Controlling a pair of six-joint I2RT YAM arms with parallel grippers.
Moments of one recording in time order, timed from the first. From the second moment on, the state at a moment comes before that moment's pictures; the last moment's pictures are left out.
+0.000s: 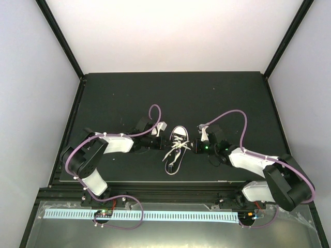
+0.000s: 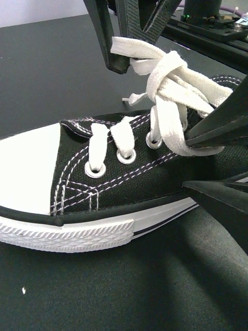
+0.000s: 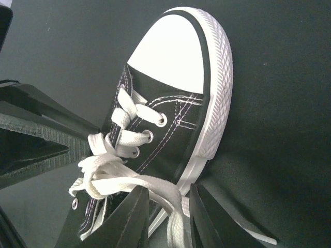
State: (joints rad) left arm -0.62 1.65 0.67 0.19 0.55 -0.60; right arm 0.58 1.30 0.44 0.12 -0.30 0.57
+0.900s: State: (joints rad) left arm -0.62 1.70 0.70 0.23 0.61 -0.62; right arm 0.58 1.30 0.45 0.12 -0.29 0.56
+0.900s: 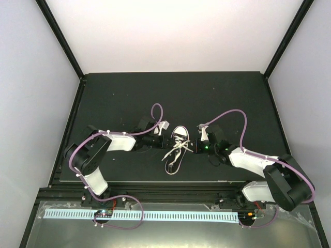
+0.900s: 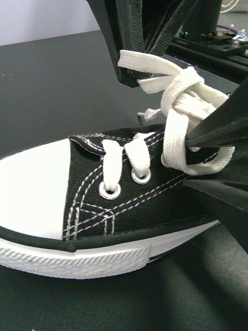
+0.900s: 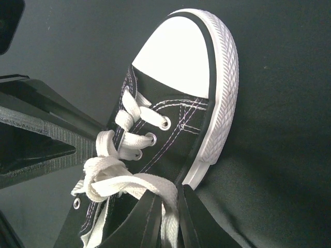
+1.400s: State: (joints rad) left arm -0.62 1.68 0.69 0.24 0.53 -0.62; right arm 0.58 1.28 0.45 0.08 -0.23 0.56
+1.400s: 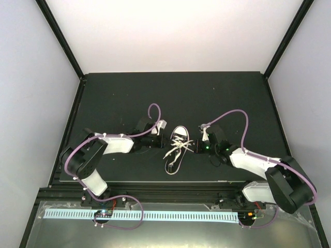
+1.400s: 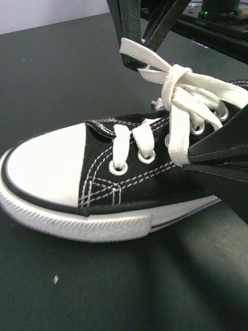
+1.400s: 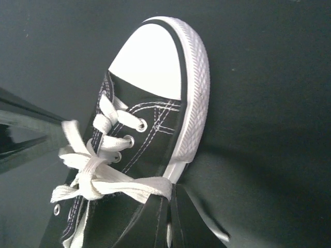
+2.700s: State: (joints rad) left arm -0.55 1.47 0.52 0.21 0.27 -0.62; right arm 0.54 1.24 0.42 0.06 -0.19 0.61
